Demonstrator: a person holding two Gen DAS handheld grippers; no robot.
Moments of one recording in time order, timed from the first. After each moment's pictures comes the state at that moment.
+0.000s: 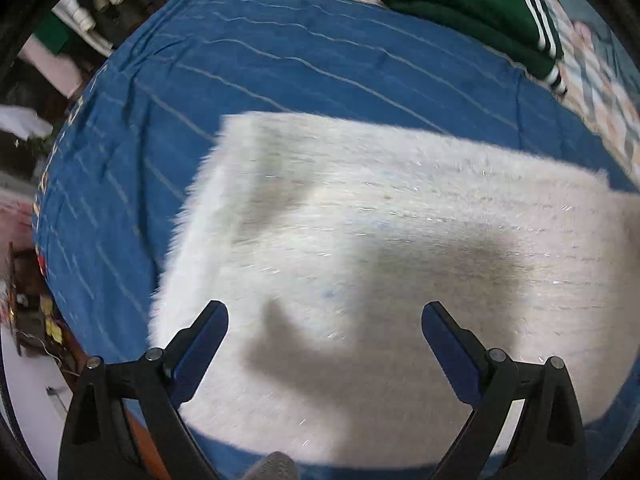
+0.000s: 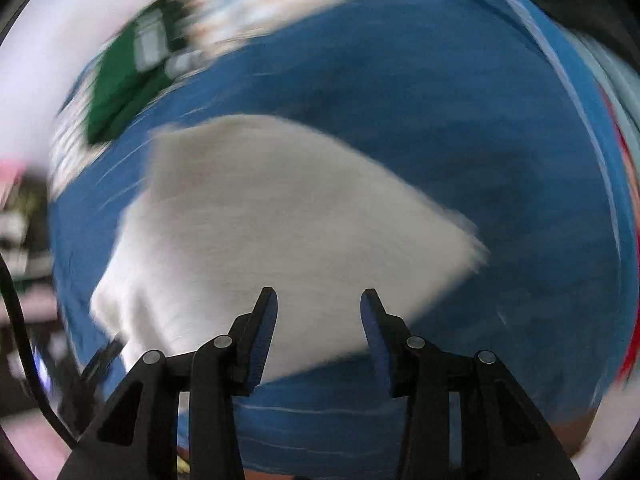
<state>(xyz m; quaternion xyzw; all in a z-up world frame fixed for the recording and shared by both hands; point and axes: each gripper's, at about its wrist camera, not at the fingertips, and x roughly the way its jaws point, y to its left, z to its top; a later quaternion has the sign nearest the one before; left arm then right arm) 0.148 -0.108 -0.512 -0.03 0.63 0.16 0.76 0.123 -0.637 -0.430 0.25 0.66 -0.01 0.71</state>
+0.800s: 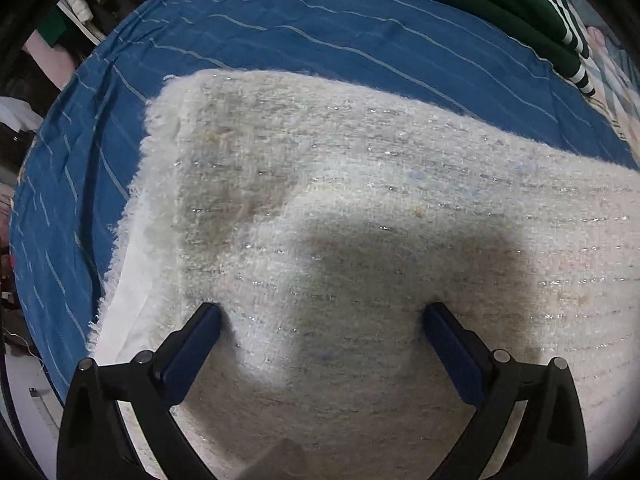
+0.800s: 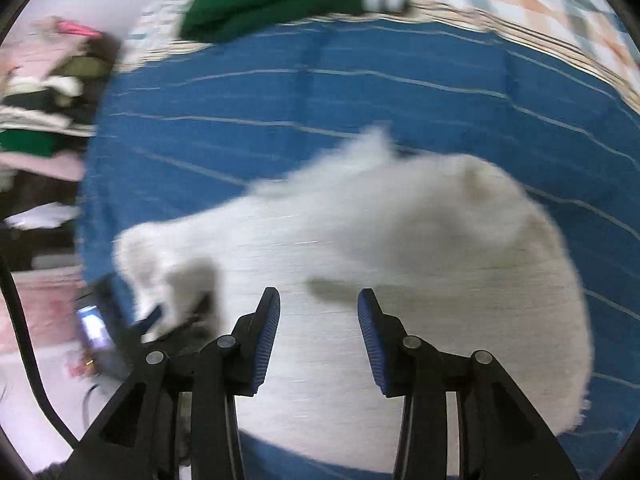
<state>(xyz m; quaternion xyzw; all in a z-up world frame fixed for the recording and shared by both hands) 0.172 -0.072 -0.564 -0.06 0.61 0.15 0.77 0.273 -0.514 -0.467 0.15 0.68 0.21 0.68</state>
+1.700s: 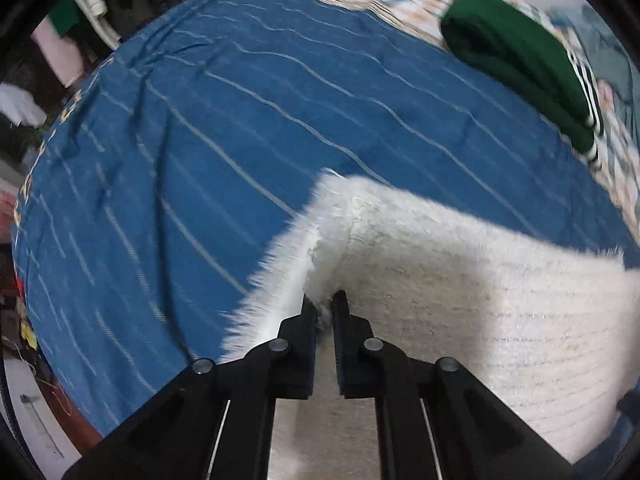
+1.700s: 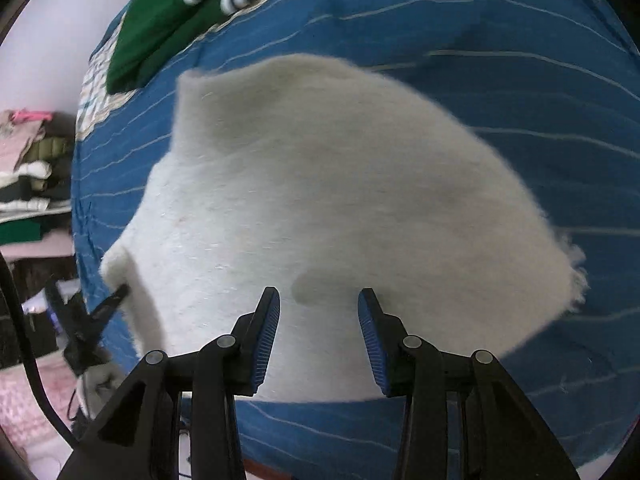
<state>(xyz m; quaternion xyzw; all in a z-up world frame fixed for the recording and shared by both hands) 0.196 0.057 -0.513 -0.10 0.58 0.15 0.79 0.184 -0.617 -0.488 0.26 0.69 0.07 0.67</state>
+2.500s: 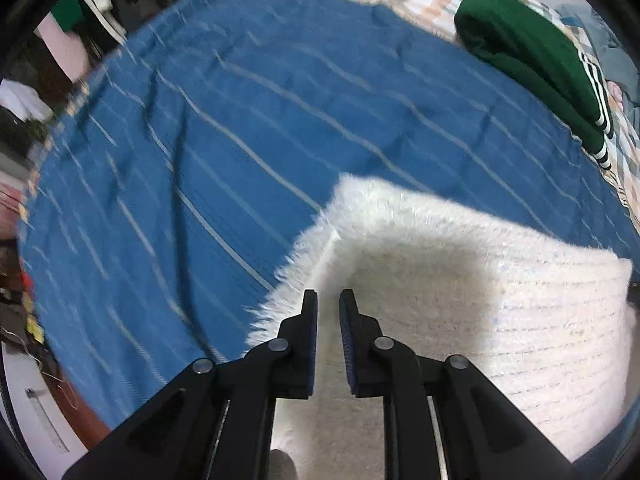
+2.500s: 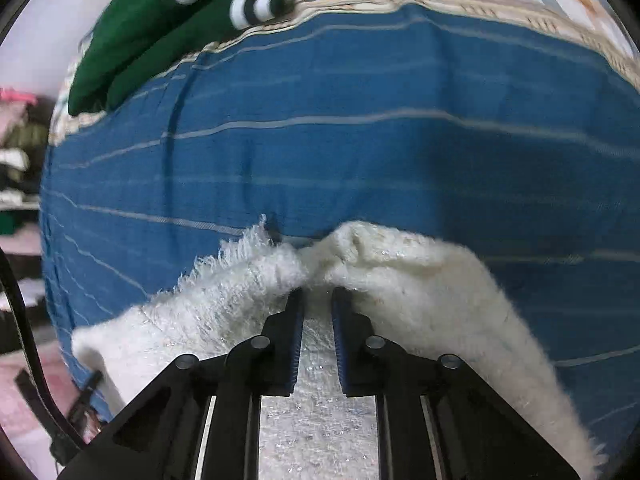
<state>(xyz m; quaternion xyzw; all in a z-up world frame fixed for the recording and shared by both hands) 0.189 0.054 -0.505 -0.08 0.59 0.16 0.79 0.327 -0.564 -0.529 0.18 0.70 0.07 0.69</state>
